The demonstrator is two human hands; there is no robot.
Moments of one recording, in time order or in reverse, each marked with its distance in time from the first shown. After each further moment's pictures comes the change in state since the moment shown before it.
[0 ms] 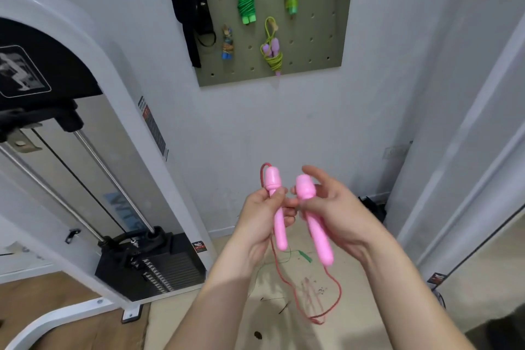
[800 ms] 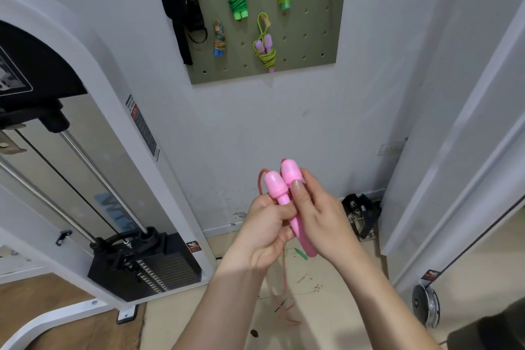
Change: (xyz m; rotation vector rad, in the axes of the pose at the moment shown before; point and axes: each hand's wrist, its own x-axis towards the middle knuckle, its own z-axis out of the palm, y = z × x) left_hand -0.006 -0.002 0.024 -0.133 -0.176 -0.040; right_hand 0.007 0.029 -0.006 -0.510 0.200 -0.330
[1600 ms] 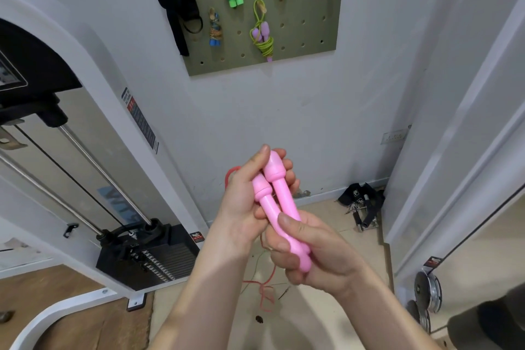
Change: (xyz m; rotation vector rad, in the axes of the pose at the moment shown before) left_hand 0.002 0.026 0.006 -0.280 0.020 0.053; right_hand -0.037 0.002 0.000 1.238 -0.789 0.369
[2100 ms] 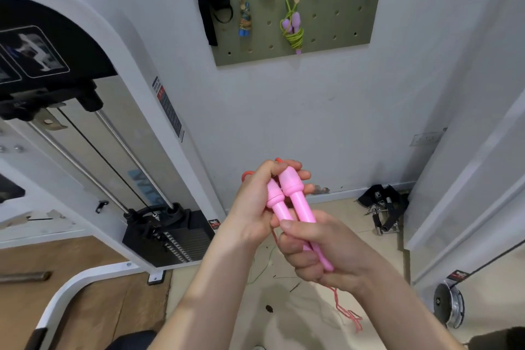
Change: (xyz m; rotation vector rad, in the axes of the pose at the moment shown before) left_hand -0.007 0.010 -0.016 0.221 0.141 -0.027; right_hand 0.015 -0.012 0.007 -0.104 0.160 0.199
